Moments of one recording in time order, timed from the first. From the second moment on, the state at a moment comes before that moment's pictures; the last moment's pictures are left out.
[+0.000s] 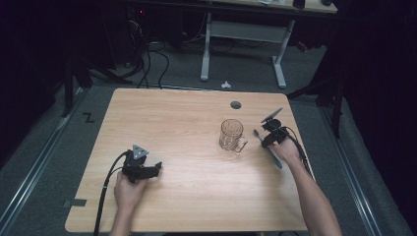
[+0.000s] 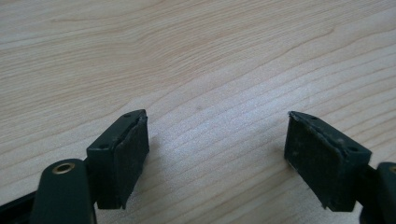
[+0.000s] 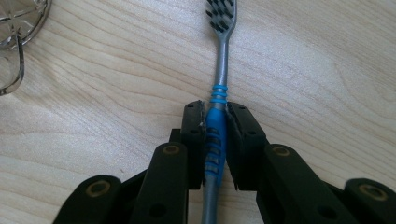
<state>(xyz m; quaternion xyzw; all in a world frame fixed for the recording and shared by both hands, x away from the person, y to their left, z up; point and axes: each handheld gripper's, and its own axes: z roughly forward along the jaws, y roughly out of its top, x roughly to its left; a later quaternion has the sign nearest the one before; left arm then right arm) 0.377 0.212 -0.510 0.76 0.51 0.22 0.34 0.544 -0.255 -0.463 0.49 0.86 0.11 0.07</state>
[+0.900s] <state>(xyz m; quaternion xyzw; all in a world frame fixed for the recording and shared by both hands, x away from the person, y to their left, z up) 0.377 0.212 -0.510 0.76 0.51 0.22 0.34 0.532 -0.260 -0.442 0.48 0.86 0.16 0.08</state>
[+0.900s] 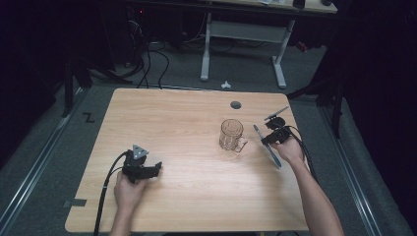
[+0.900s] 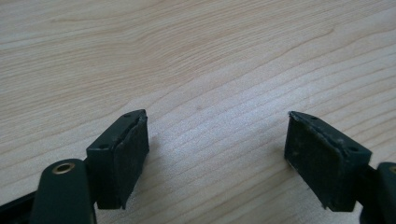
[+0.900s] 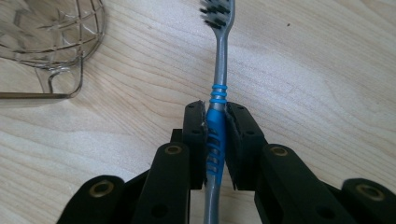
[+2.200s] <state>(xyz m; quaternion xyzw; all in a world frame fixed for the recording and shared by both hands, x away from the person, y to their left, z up) 0.377 0.212 -0.510 0.76 0.51 0.22 0.34 0.496 -0.262 -0.402 0.44 0.85 0.28 0.07</state>
